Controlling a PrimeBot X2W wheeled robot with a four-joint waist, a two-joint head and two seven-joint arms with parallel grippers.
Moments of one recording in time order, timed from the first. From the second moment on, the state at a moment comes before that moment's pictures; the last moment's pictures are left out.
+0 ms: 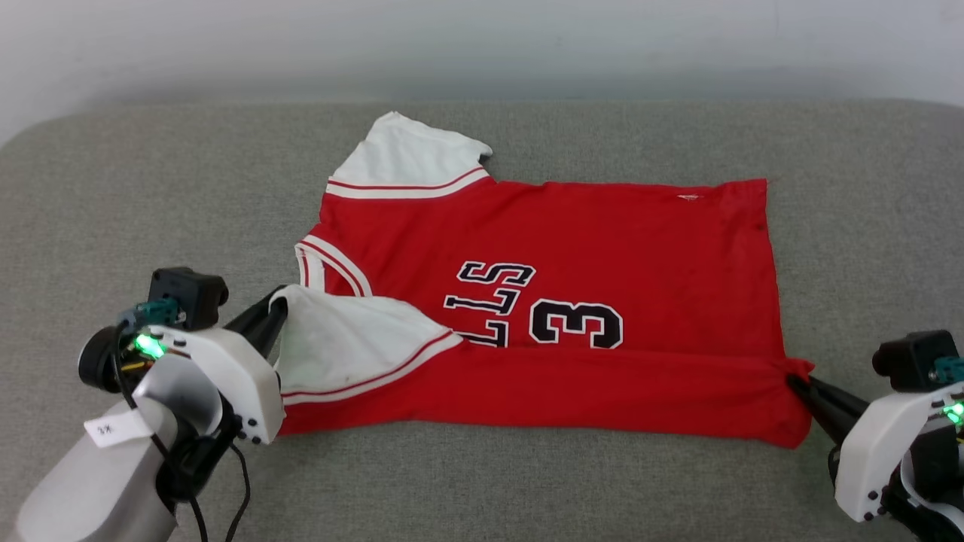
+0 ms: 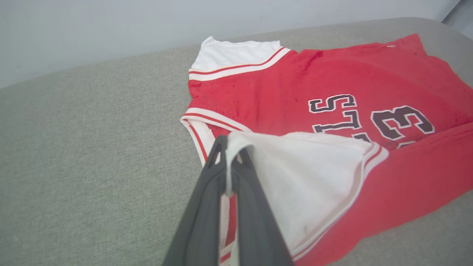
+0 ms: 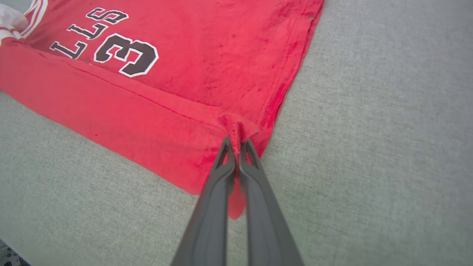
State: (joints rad) left arm -0.42 0.61 -0.55 0.24 -0.72 -0.01 0.07; right arm -0.15 -0.57 0.29 0.13 0.63 0.13 0.30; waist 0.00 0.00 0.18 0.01
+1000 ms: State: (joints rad) left arm -0.66 0.54 -0.67 0.62 -0.73 -0.13 0.10; right arm -0.23 -0.57 0.32 0.19 0.62 0.13 0.24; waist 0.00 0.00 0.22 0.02
